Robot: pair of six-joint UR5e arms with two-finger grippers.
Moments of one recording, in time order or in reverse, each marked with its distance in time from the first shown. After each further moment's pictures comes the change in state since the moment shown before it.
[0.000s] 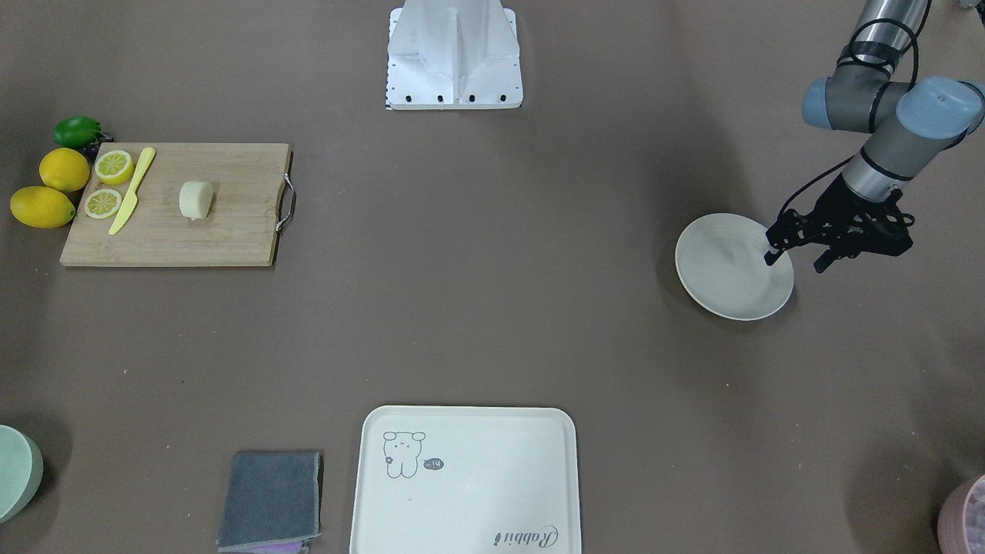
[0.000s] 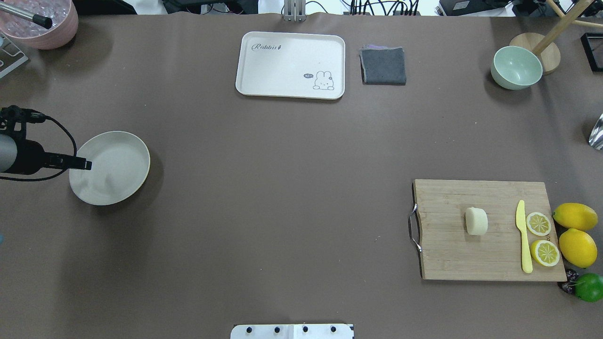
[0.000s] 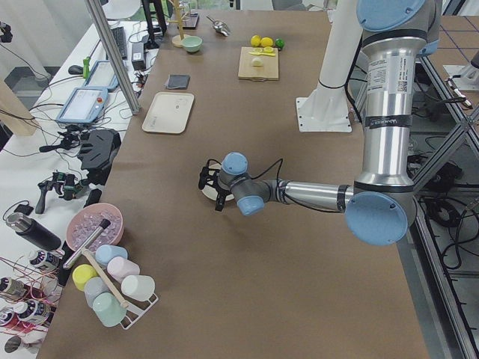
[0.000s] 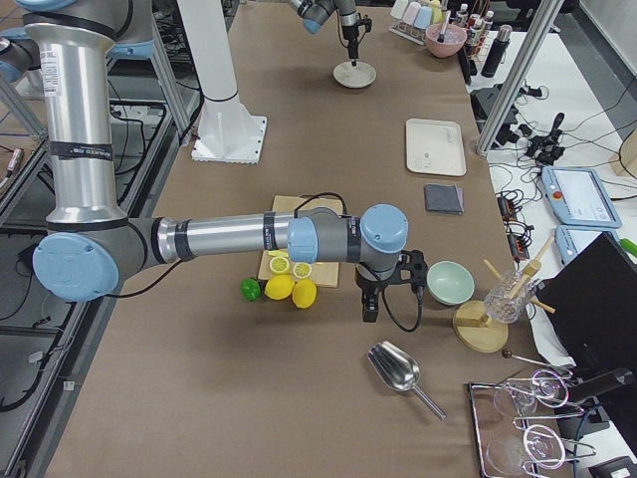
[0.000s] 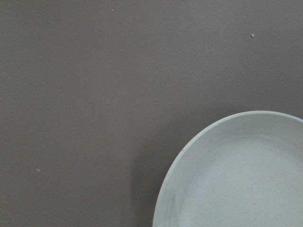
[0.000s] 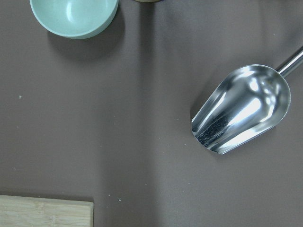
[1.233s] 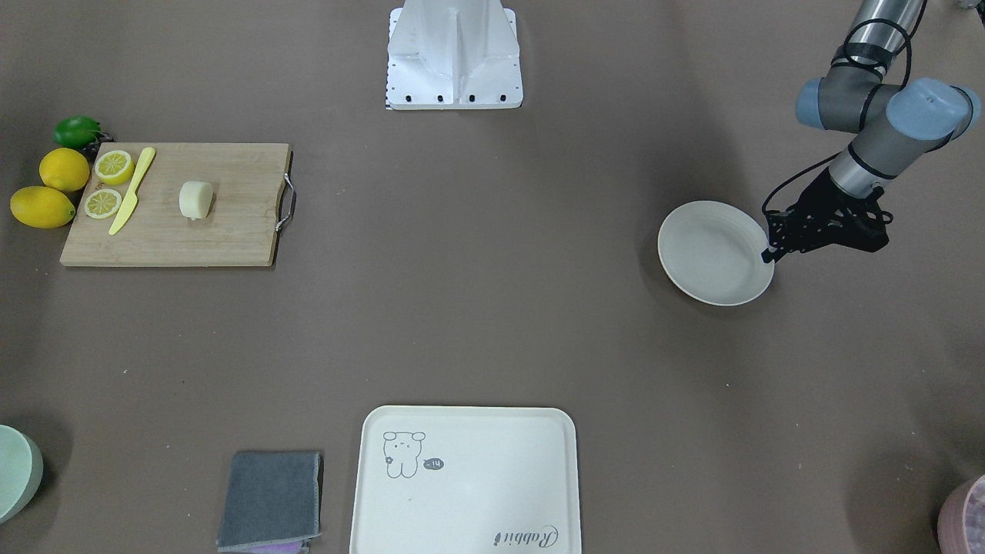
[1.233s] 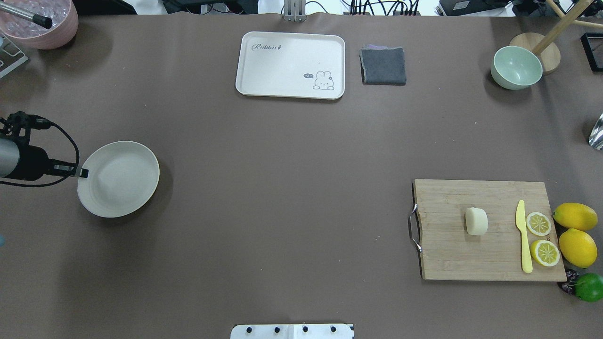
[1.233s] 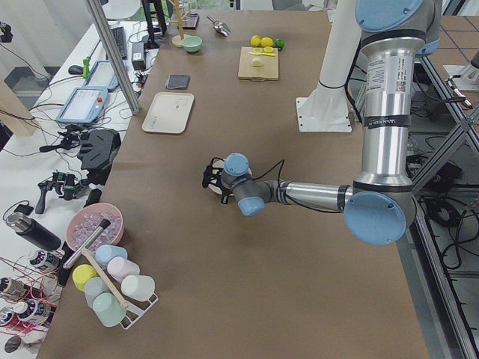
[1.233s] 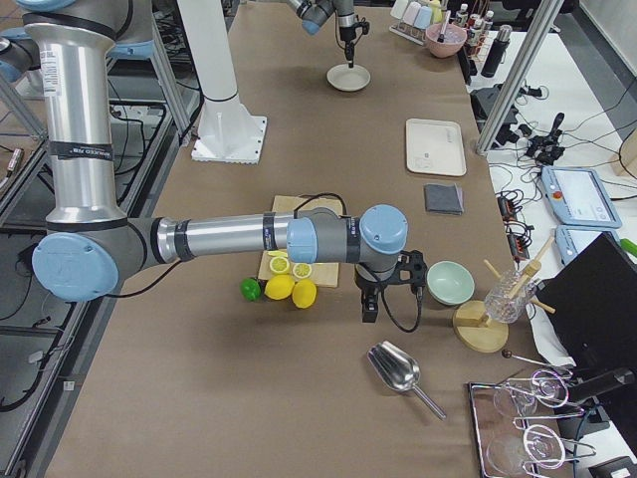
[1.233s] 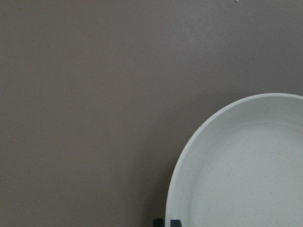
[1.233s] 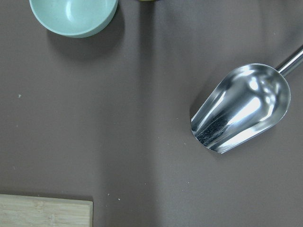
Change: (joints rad) left arm -0.011 -0.002 -0.003 -0.033 -0.110 -0.018; right arm 0.000 -0.002 0.000 0.000 0.000 -0.004
